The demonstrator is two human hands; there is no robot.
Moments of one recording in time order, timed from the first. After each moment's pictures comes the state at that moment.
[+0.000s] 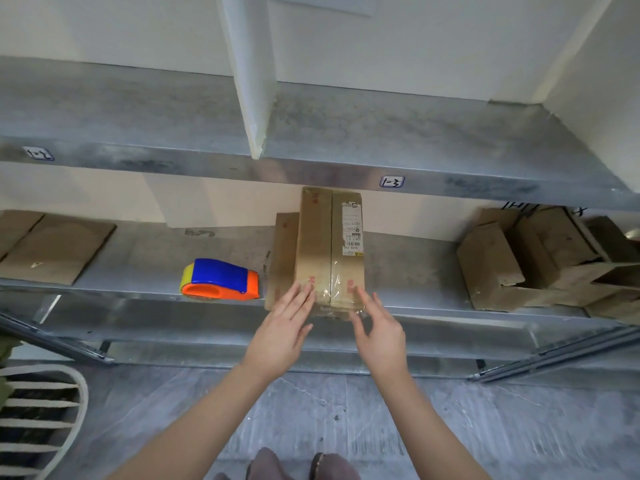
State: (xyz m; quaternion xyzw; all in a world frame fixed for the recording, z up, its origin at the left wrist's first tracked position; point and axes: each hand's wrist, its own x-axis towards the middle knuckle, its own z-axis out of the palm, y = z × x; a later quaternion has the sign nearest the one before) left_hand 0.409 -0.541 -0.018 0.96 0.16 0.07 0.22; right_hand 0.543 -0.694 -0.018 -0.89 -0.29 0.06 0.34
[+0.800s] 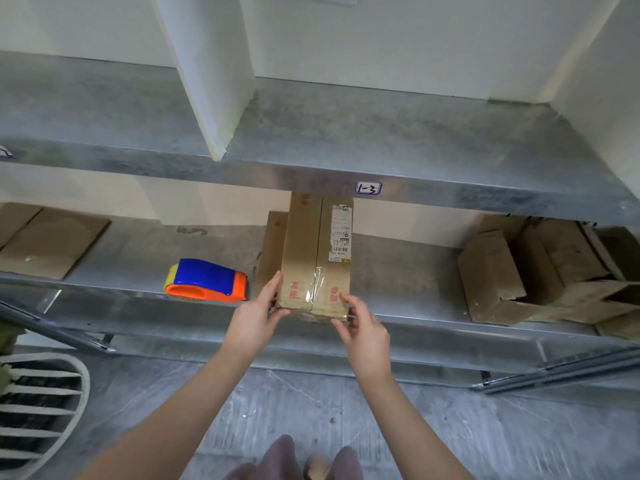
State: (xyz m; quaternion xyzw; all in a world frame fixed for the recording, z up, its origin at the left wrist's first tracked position) left_hand 0.437 -0.520 -0.021 0.86 0.35 0.12 0.36; right_hand 0.569 -0.690 -0.034 -0.85 -0.32 0.09 0.40
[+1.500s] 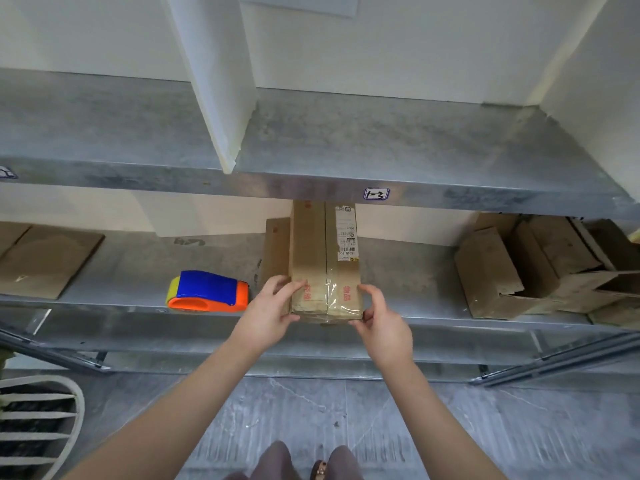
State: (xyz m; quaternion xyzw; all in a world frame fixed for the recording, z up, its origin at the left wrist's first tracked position) left_hand 0.449 -0.498 -0.014 0.92 0.23 0.10 0.31; right_hand 0.592 -0.689 -0.014 -0.91 -0.31 0.11 0.24
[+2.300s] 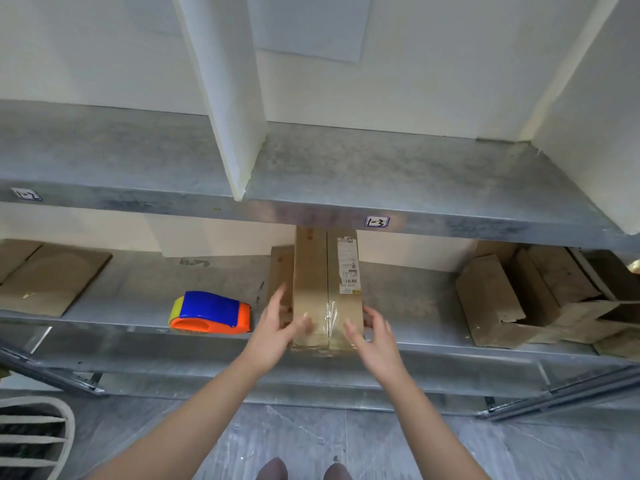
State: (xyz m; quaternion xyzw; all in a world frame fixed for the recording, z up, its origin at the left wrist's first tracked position) left_hand 0.455 -0.506 -0.007 0.77 0.32 0.12 0.54; right_hand 0.597 -0.674 -0.010 -0.83 -0.23 0.25 0.44
